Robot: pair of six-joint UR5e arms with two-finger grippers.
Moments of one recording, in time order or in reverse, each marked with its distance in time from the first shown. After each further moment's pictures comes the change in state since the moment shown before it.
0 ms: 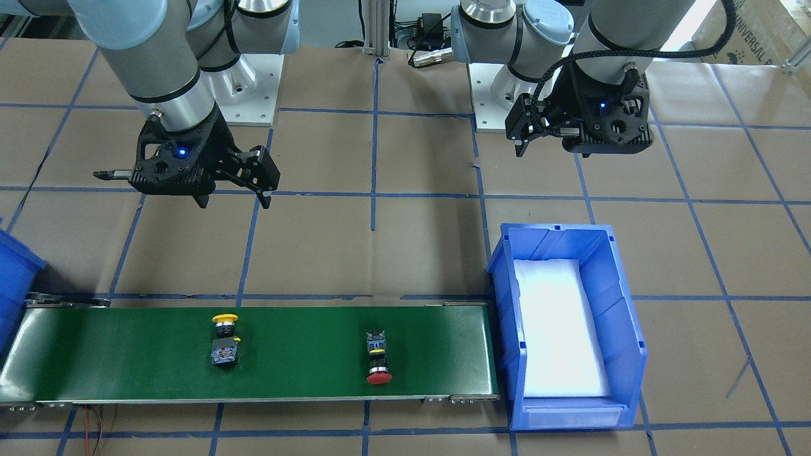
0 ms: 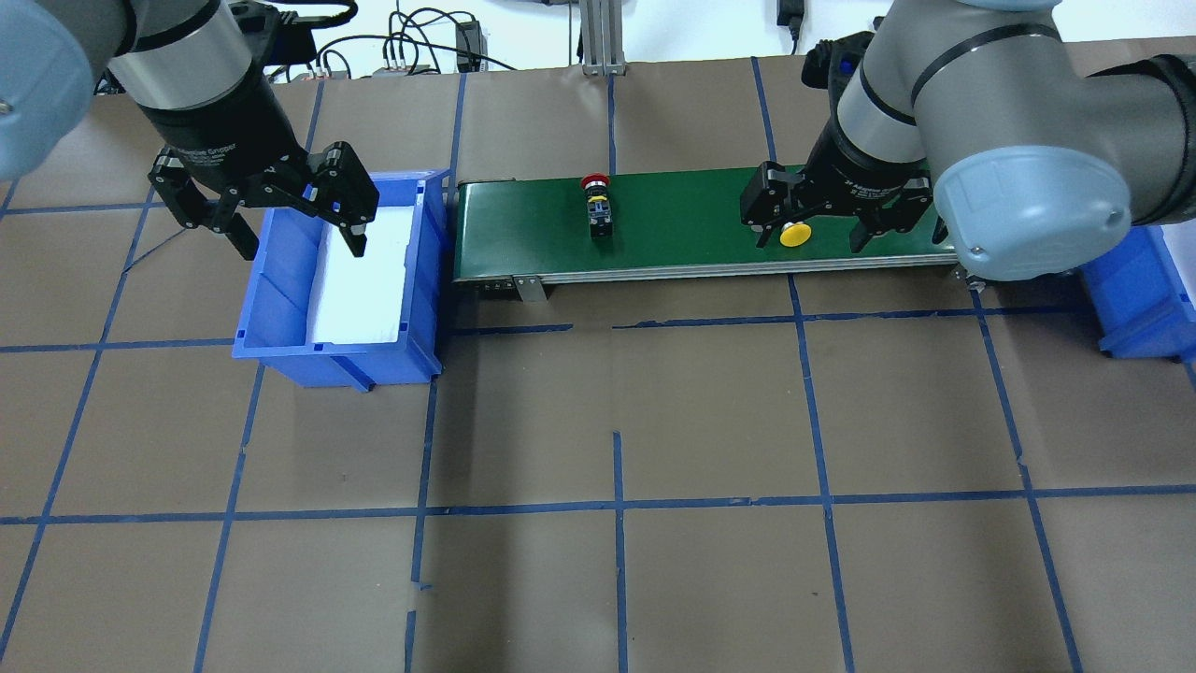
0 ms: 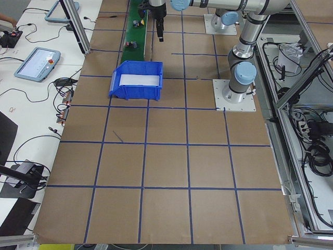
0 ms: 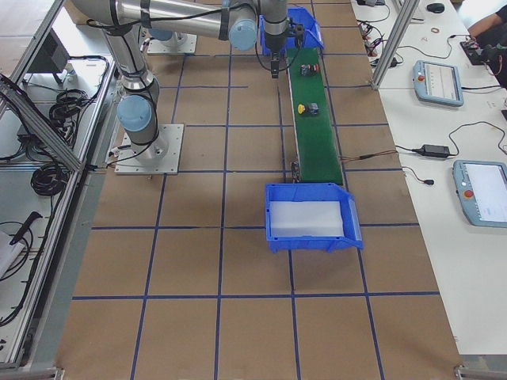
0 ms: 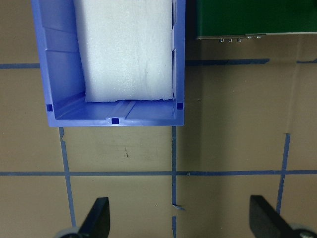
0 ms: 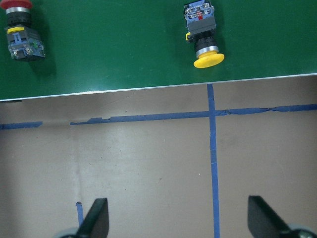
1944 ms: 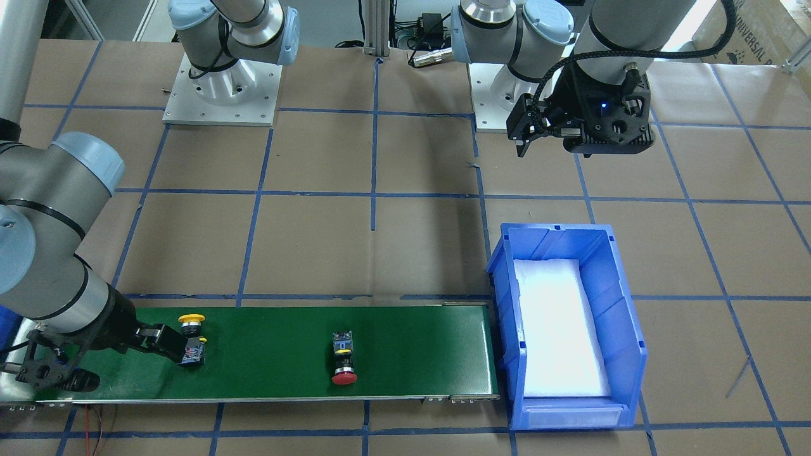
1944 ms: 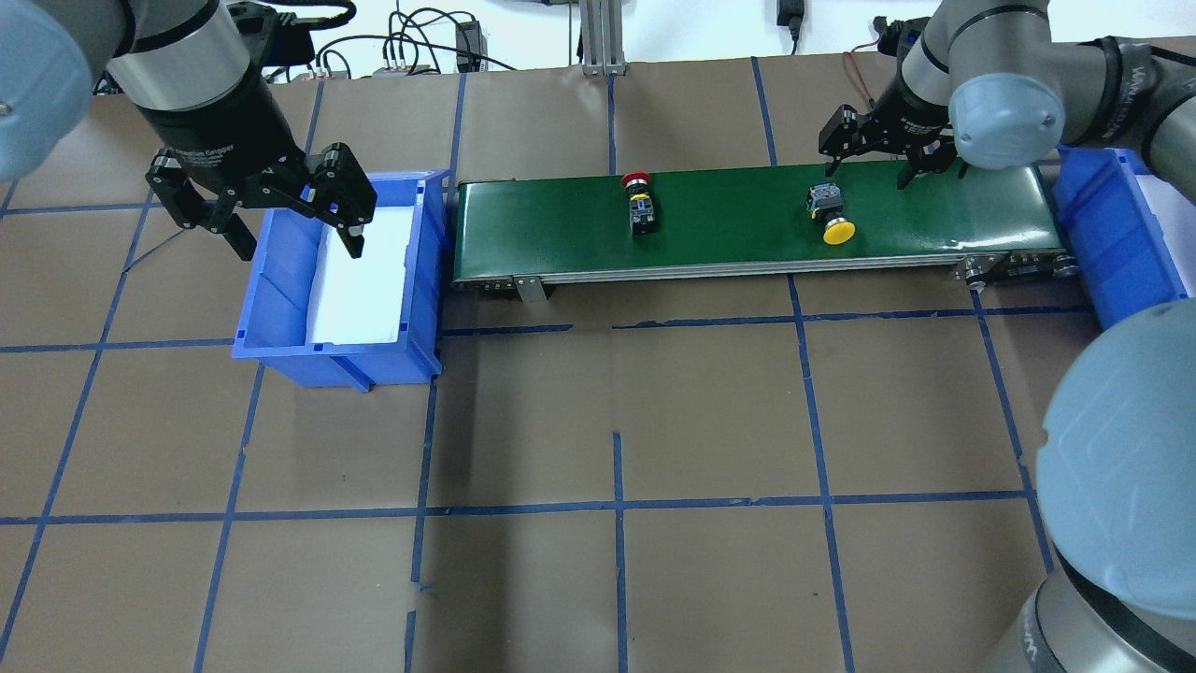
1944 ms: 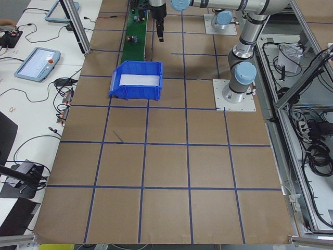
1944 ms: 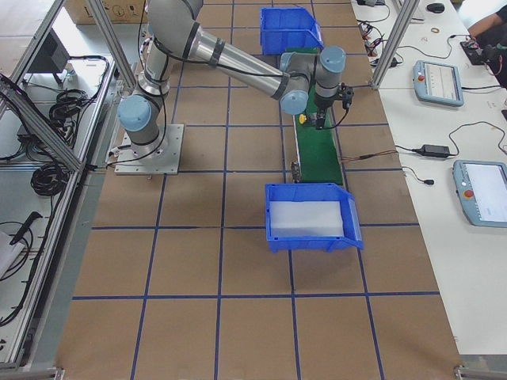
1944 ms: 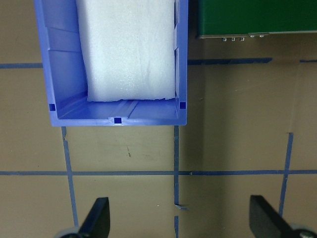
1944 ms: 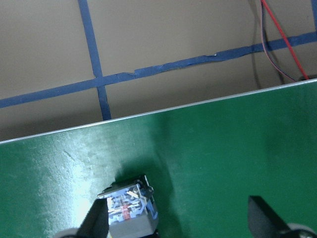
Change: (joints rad) left arm 0.002 0.000 -0.002 0.001 0.004 0.003; right arm -0.204 0.462 -0.231 -0.210 0.026 -0.072
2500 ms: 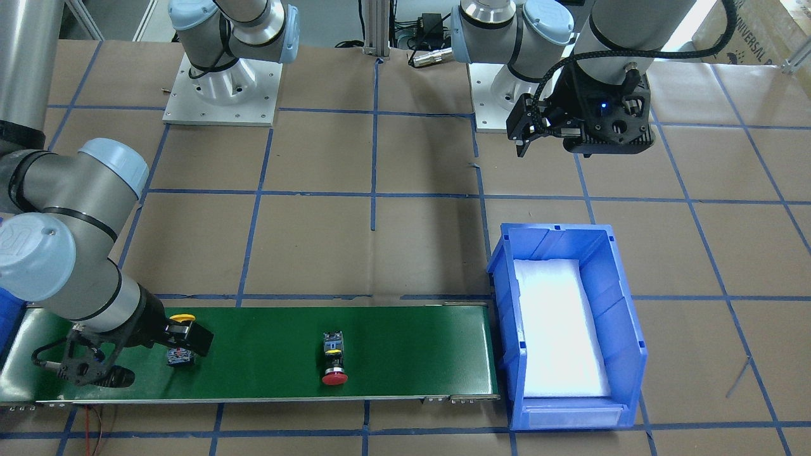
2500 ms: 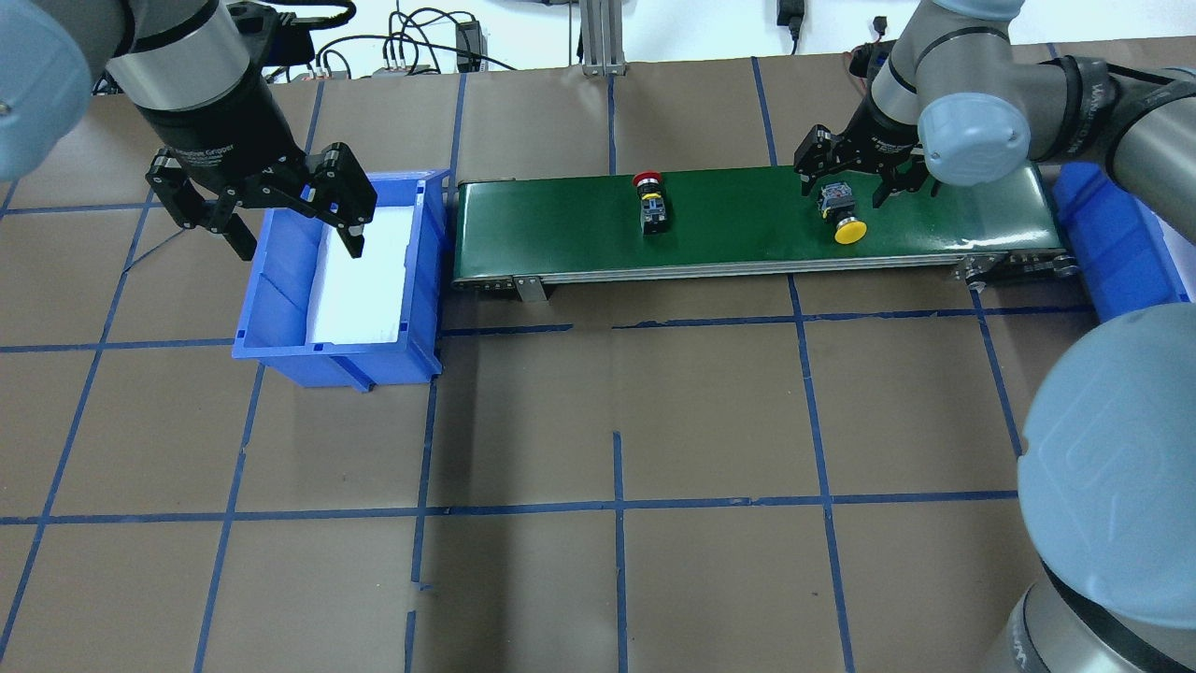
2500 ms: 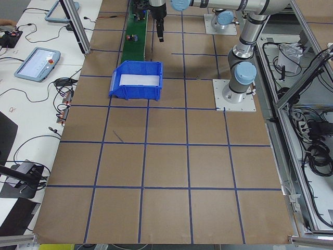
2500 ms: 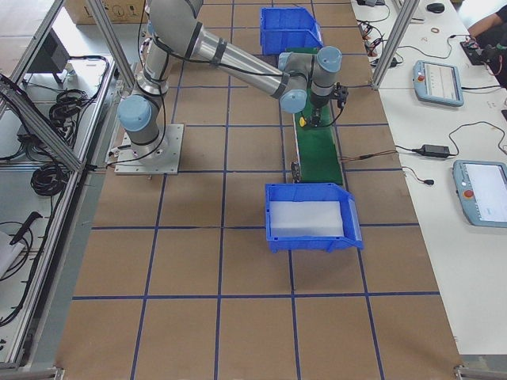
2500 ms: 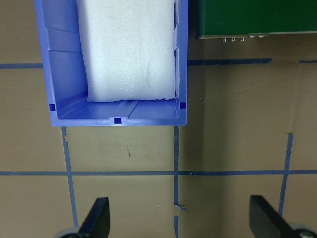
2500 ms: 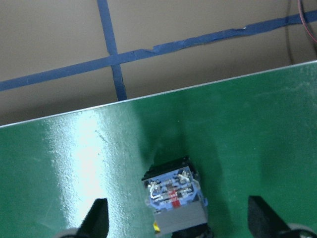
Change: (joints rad) left arm 0.000 0.001 0.000 -0.001 -0.002 0.000; right arm 0.030 0.008 0.034 -0.008 -0.001 0.008
